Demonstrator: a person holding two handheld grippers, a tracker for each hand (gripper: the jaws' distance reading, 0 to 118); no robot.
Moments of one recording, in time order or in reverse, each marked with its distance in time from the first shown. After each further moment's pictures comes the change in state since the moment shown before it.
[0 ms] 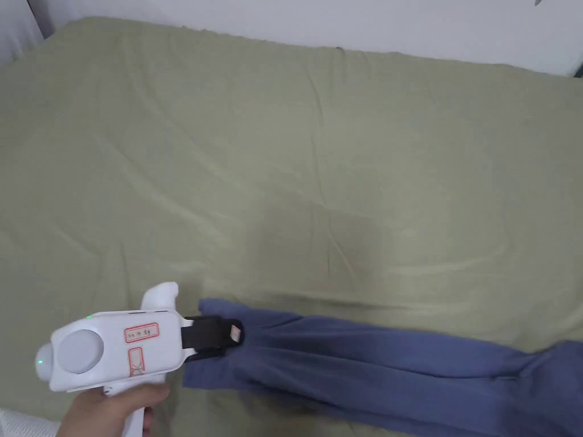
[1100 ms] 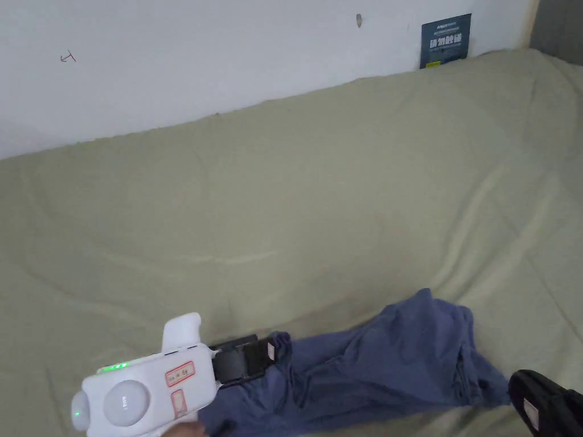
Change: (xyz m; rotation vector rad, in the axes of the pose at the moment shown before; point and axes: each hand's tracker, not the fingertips) left arm 0.200 -0.056 -0.056 -0.004 0.089 -0.410; right arm 0.062 -0.033 0.076 0.146 -0.014 -0.040
